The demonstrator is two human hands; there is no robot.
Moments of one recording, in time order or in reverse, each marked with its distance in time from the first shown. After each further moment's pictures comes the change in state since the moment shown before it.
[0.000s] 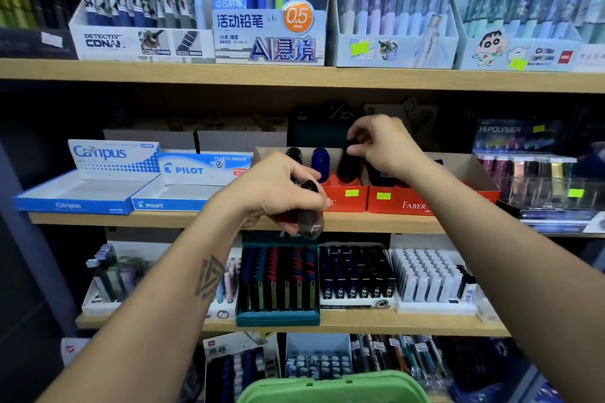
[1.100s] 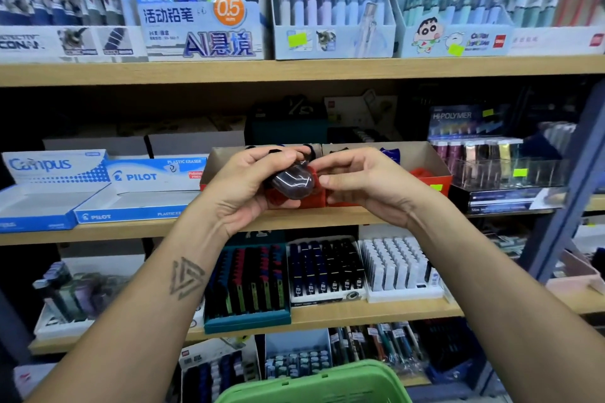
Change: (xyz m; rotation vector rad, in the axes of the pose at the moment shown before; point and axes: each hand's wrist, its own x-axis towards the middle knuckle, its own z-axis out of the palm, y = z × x) left_hand 0.021 0.002 0.035 -0.693 0.021 0.164; right_hand -0.086 0.018 -0.020 1.102 -0.381 0.140
